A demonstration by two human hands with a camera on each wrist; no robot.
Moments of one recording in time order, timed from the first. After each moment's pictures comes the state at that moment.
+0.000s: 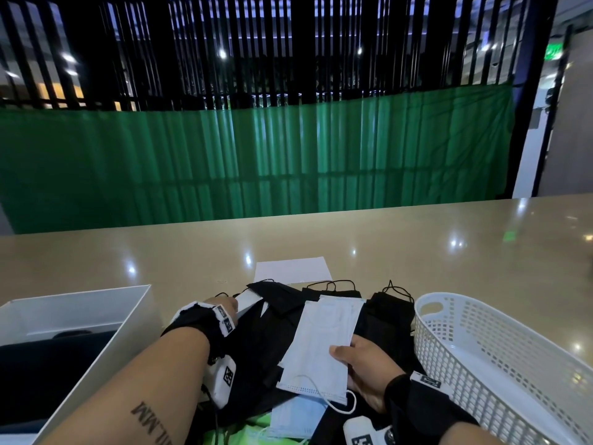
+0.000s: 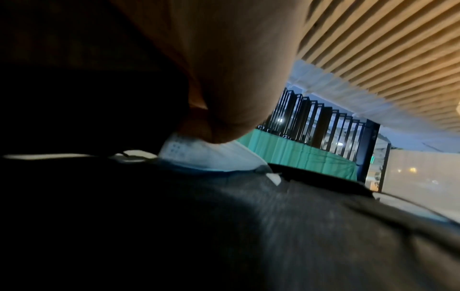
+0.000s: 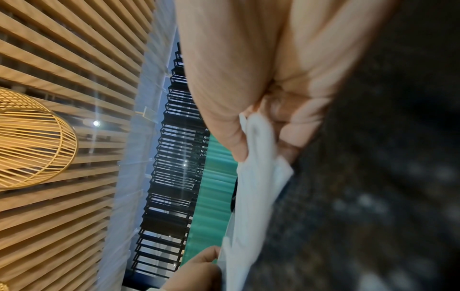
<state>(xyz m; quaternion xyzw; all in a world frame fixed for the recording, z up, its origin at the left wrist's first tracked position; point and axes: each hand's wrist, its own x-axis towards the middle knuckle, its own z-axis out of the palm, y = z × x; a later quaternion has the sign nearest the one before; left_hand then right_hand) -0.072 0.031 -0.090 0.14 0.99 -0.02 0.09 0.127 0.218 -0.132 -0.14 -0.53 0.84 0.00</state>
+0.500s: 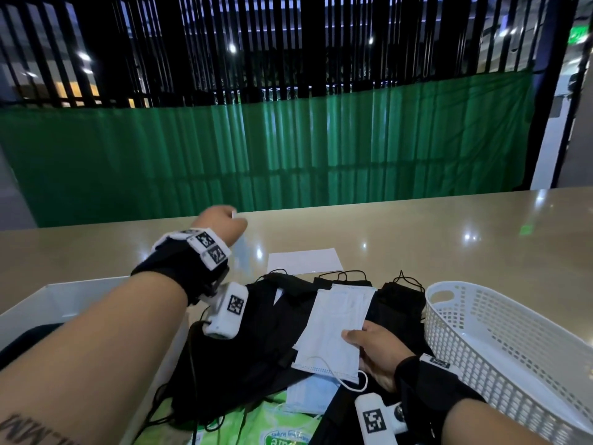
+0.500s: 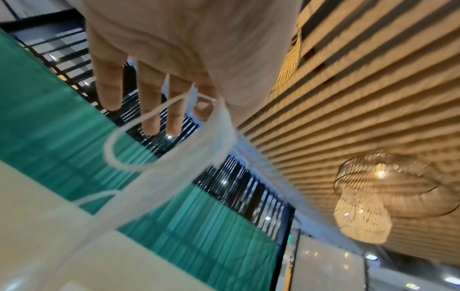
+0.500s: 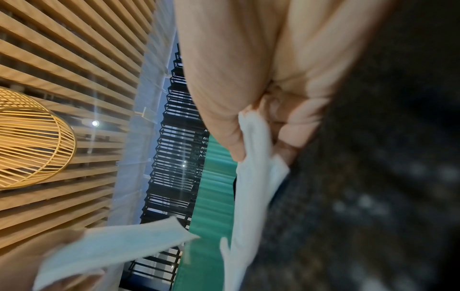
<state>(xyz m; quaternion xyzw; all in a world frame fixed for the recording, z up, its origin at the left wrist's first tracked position) -0.021 0.009 0.042 0.16 0.93 0.30 -0.12 0.130 0.215 -0.128 -0.15 -0.53 0.83 0.01</state>
